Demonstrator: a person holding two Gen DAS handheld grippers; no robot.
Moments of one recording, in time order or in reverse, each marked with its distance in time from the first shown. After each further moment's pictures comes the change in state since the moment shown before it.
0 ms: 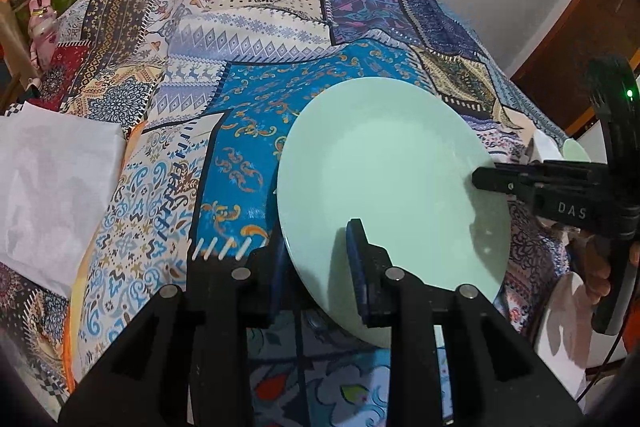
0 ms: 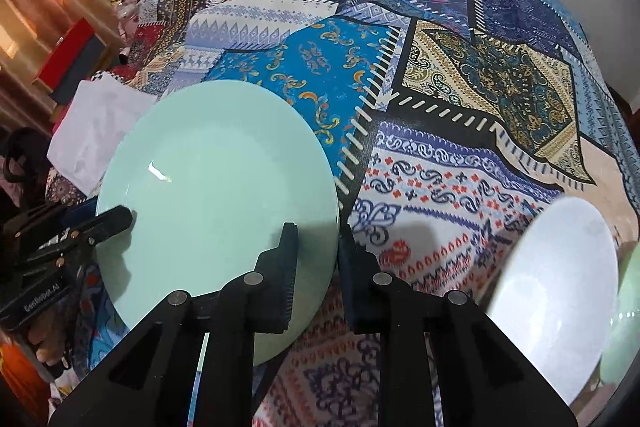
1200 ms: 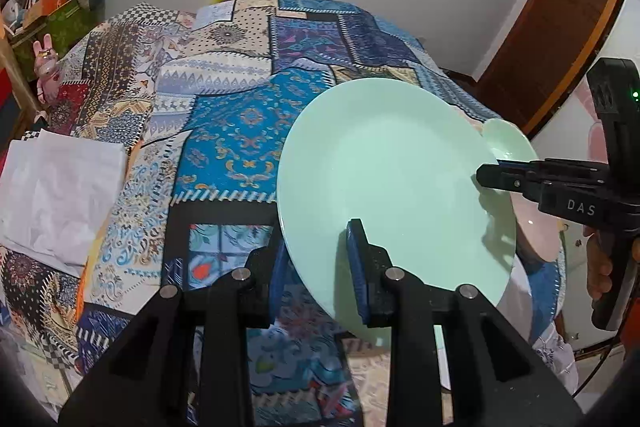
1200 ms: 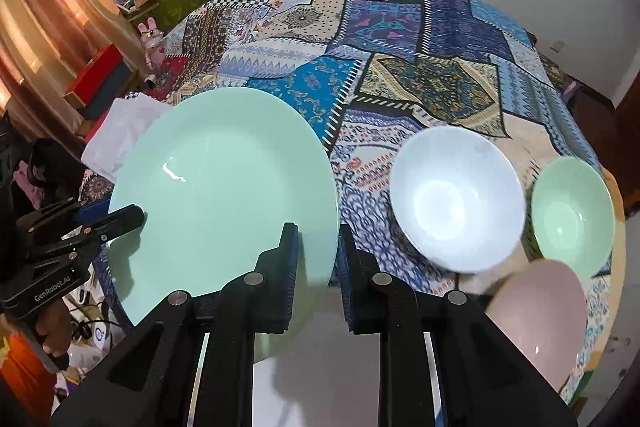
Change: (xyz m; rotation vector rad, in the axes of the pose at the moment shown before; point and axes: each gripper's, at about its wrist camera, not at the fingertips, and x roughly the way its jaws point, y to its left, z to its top) left arm -0.111 -0.086 -0.051 0.098 -0.086 -0.034; right arm -0.123 -0.006 -0.080 0.033 -0.143 0.003
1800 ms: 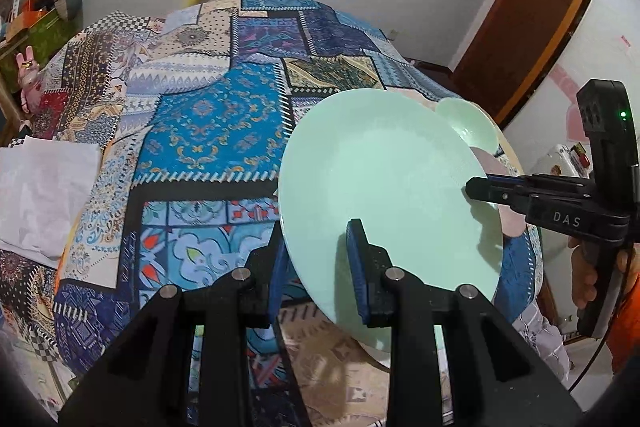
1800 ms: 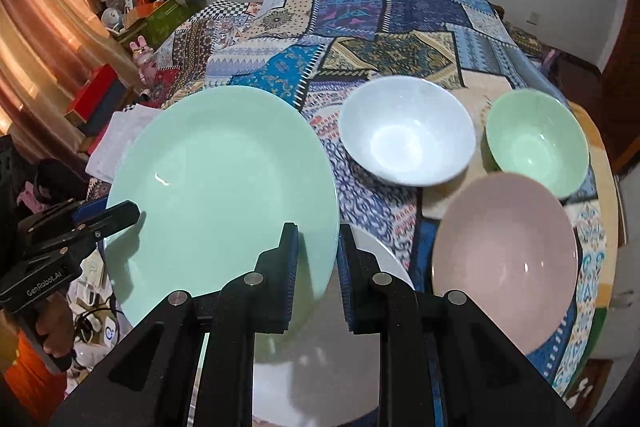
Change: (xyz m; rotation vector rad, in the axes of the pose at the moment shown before) left arm -0.014 -0.055 -0.025 0.050 0.010 -0.057; right arm -0.032 -0.035 -0.056 0.106 -0.028 0.014
